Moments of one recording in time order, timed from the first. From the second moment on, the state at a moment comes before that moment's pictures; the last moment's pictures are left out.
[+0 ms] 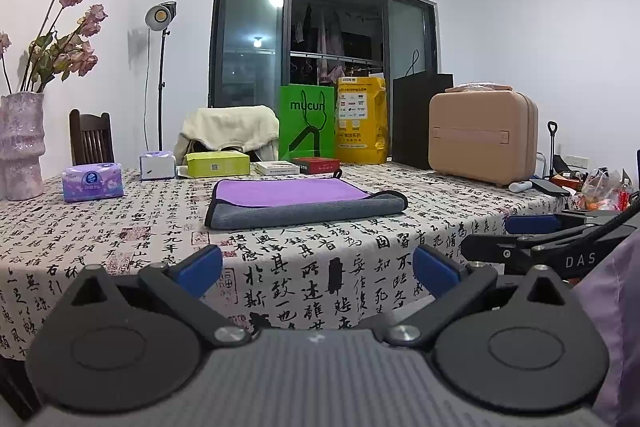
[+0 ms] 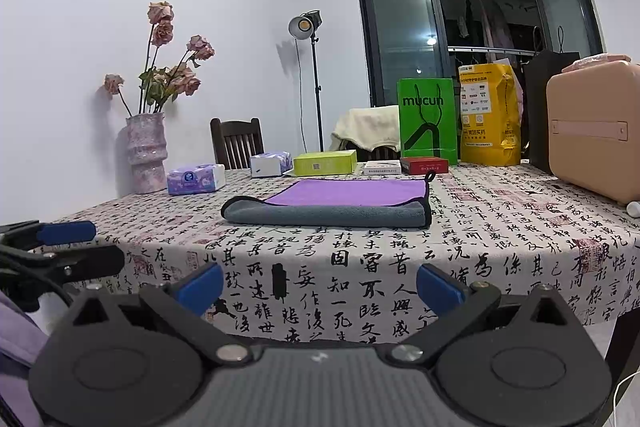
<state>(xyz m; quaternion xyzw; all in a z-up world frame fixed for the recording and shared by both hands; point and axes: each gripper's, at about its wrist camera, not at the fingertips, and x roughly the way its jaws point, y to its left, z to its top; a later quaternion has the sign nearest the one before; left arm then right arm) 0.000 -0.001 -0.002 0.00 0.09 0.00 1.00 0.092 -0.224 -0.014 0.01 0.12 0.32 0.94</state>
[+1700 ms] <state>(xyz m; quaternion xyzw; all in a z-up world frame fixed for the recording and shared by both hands) 0.001 0.000 -0.002 0.00 0.09 0.00 1.00 0.094 -0.221 -0.015 0.01 0.13 0.31 0.94</state>
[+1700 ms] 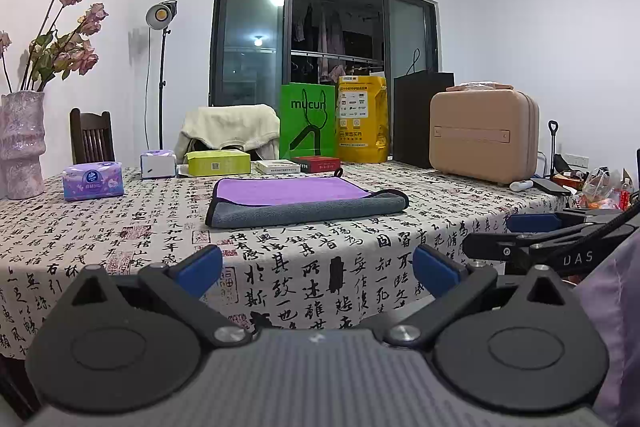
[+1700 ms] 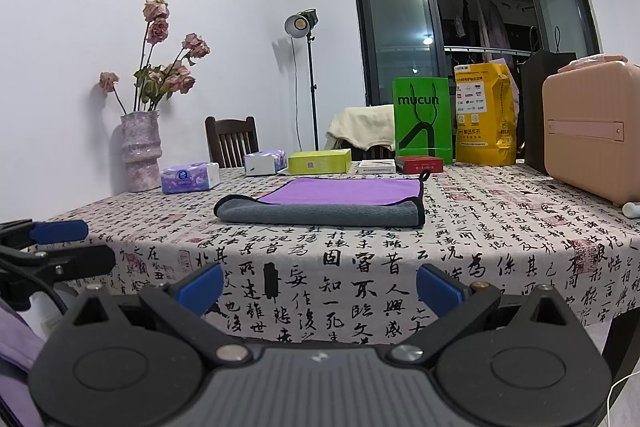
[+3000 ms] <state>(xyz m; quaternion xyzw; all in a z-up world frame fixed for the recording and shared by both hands) 0.035 0.019 -0.008 -0.01 0.11 0.02 0.99 0.119 -0.221 -0.024 0.01 0.11 0.29 0.95</state>
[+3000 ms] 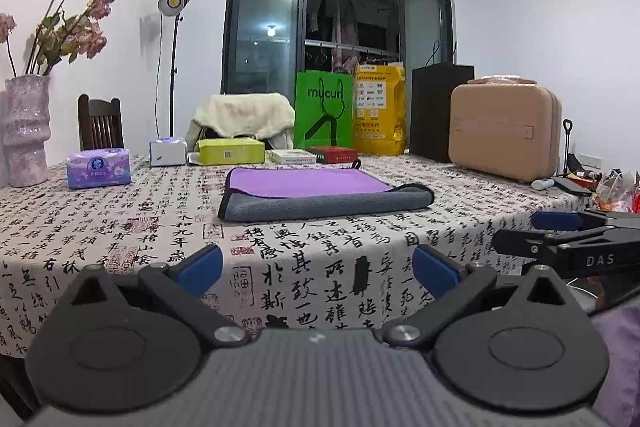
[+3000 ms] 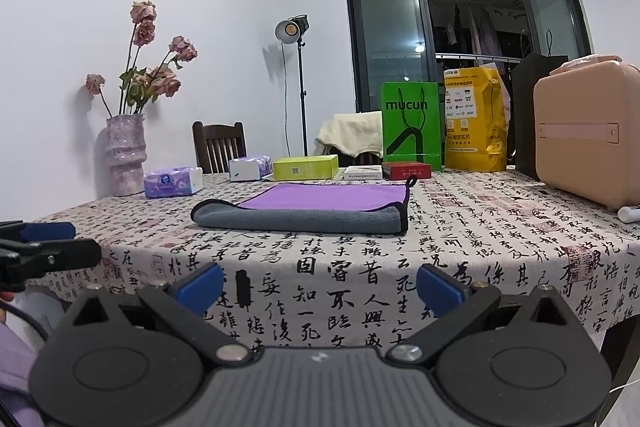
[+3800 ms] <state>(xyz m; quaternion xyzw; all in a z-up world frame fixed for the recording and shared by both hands) 0.125 0.060 -0.013 -0.01 0.12 0.05 0.99 0.211 -0.194 -0.034 -0.02 0.13 0.29 0.95</state>
